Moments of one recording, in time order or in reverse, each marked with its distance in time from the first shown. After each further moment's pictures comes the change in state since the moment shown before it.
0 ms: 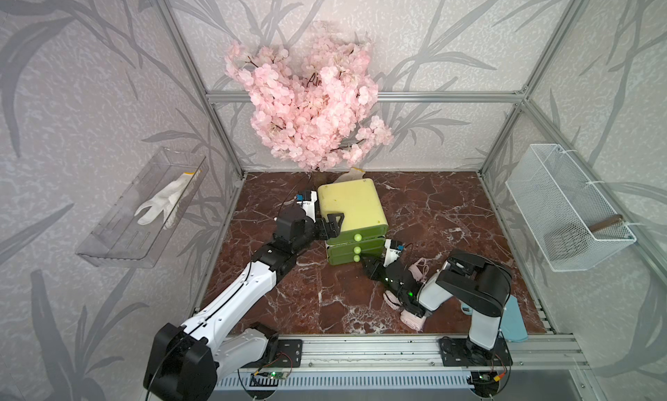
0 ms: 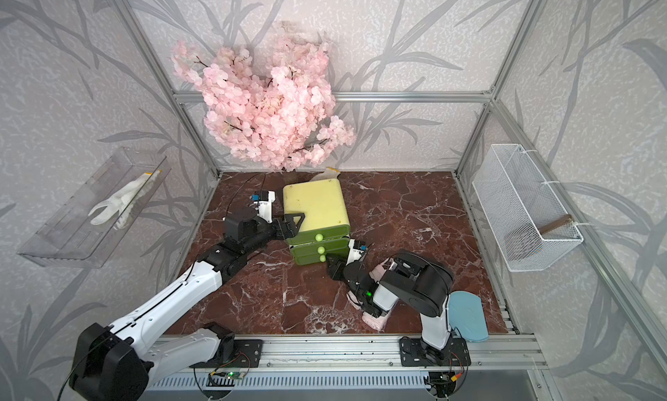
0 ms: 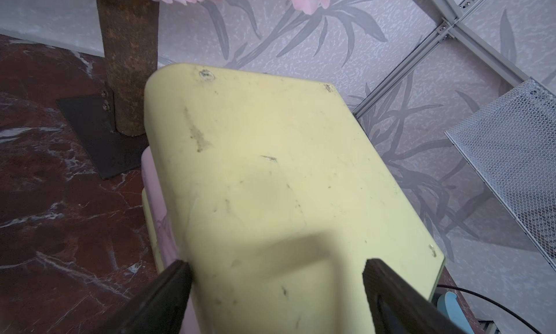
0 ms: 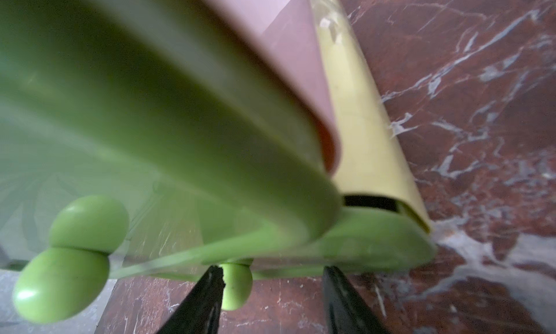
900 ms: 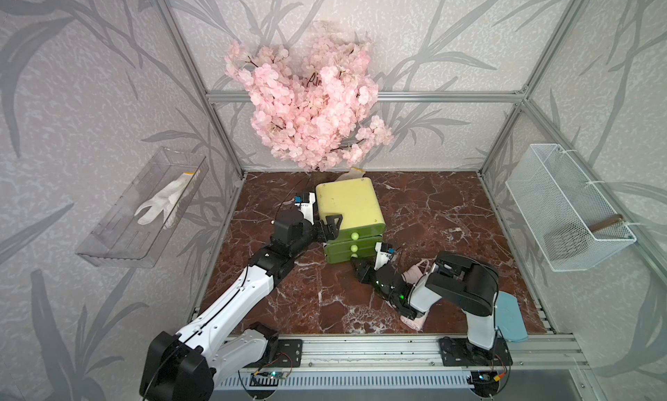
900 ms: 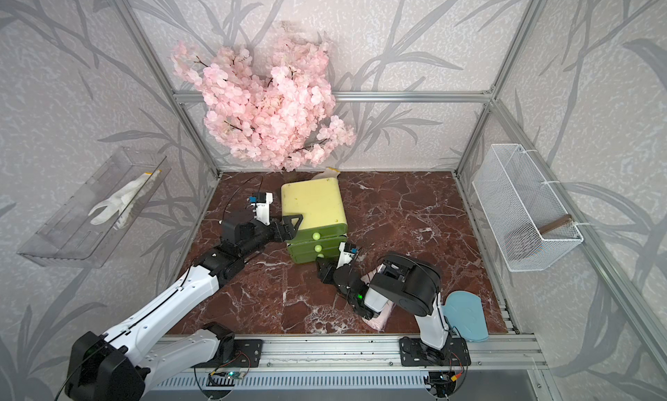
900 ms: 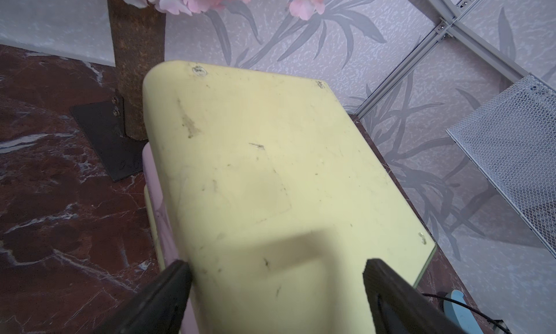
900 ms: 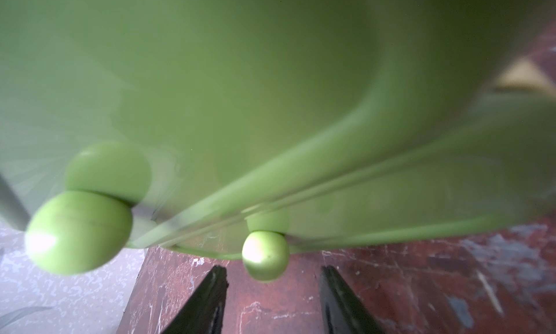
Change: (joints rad) left arm 0.000 -0.042 -0.019 -0.014 -0.014 0.021; right arm 0.071 0.082 0.079 0.019 0.025 0.077
